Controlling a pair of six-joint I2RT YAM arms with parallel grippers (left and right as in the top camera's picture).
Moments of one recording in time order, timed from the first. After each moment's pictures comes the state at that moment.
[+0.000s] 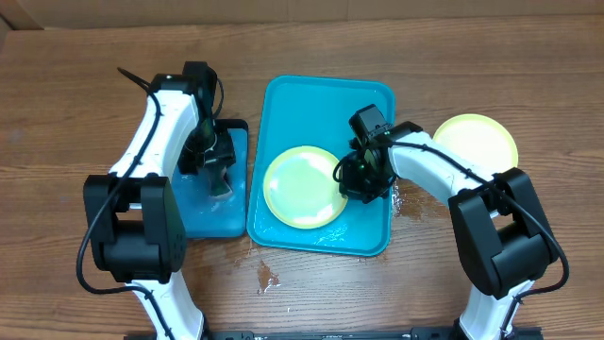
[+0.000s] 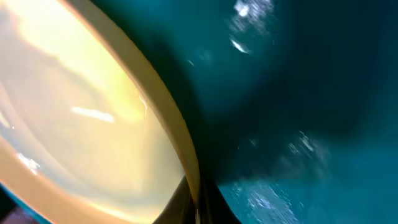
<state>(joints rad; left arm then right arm) -0.05 2.00 1.58 -1.24 -0.03 -0.33 0.45 1.96 1.25 -0.80 -0.35 0.57</state>
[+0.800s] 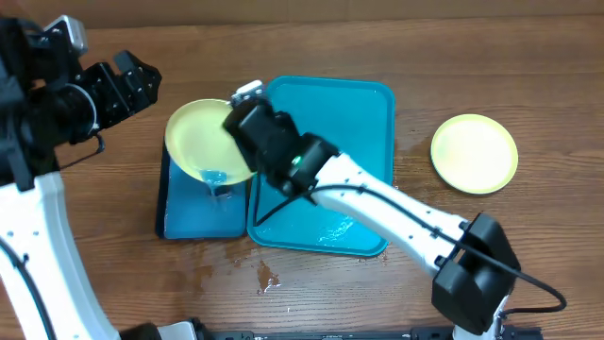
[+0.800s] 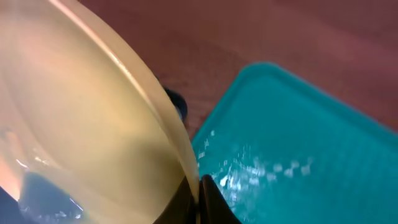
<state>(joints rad) 0.27 1.49 2.02 -1.36 0.40 -0.28 0.91 1.95 1.71 -0.58 0.39 0.27</state>
